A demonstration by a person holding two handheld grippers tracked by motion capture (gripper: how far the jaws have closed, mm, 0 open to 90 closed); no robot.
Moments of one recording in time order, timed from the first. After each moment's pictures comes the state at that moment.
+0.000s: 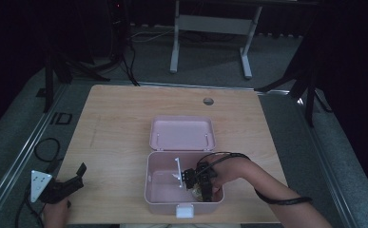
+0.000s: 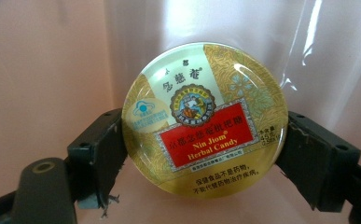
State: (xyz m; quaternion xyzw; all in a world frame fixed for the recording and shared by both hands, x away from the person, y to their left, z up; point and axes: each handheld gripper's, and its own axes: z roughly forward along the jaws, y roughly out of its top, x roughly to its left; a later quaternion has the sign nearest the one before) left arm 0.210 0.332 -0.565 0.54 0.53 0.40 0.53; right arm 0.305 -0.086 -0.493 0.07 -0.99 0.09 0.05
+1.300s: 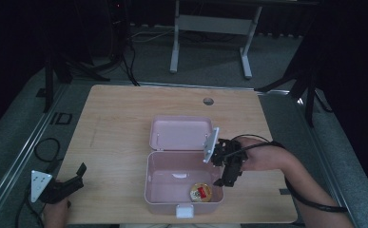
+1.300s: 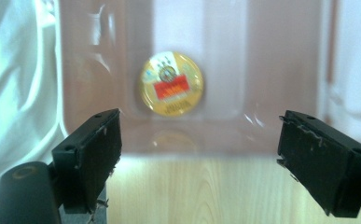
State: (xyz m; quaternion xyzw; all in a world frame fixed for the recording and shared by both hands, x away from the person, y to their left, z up) left arm 0.210 0.332 -0.565 0.54 0.53 0.40 0.52; right arm 0.312 -0.157 -0.378 0.02 -0.99 -0.11 0.00
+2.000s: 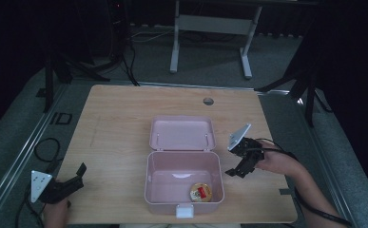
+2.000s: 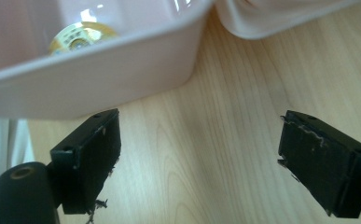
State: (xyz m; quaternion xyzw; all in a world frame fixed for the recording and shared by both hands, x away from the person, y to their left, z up) left arm 0.210 0.332 -0.565 0.54 0.53 0.40 0.52; right arm 0.357 -0.233 -0.446 -0.12 -0.97 -0.20 -0.01
